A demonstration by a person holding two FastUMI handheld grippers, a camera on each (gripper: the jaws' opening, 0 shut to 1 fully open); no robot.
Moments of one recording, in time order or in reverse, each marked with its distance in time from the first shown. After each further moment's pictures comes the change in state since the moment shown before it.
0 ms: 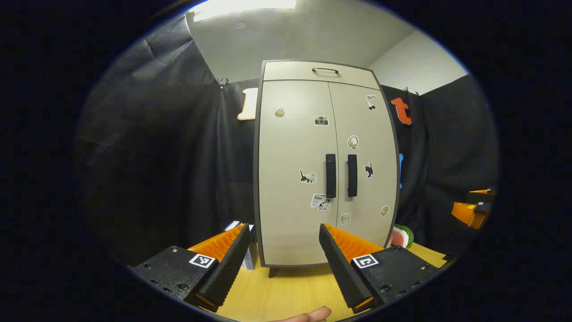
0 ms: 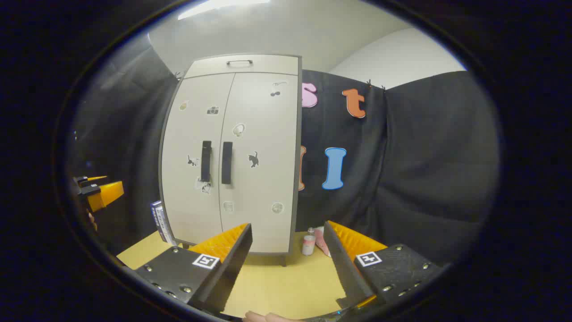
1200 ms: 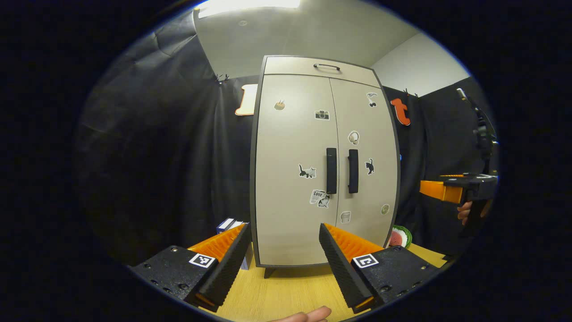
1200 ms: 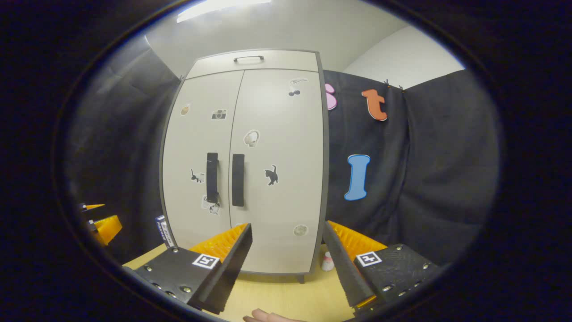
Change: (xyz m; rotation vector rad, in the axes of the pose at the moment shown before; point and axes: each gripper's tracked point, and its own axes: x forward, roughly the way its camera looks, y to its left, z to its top) left arm 0.014 0.000 -0.030 -0.047 0.007 -0.048; right arm 0.106 0.059 0.032 0.031 -0.034 0.107
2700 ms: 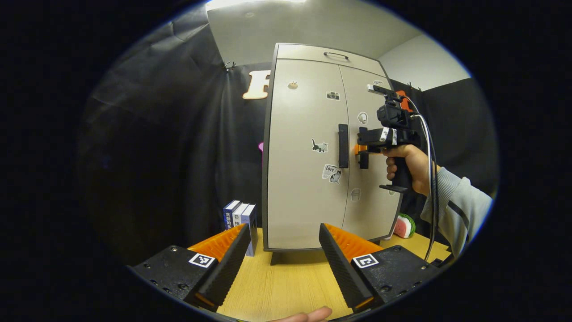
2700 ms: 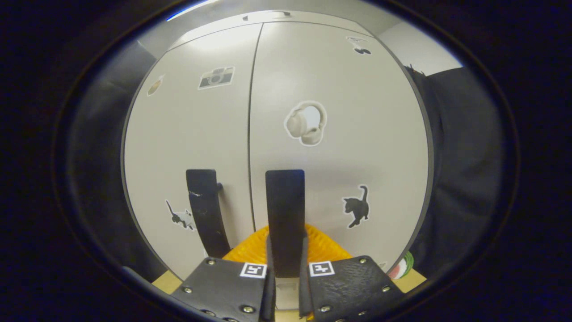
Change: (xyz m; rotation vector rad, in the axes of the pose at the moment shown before) left arm -0.014 0.038 -0.060 -0.014 0.078 0.023; right arm 0.200 0.127 0.008 0.058 0.069 0.032
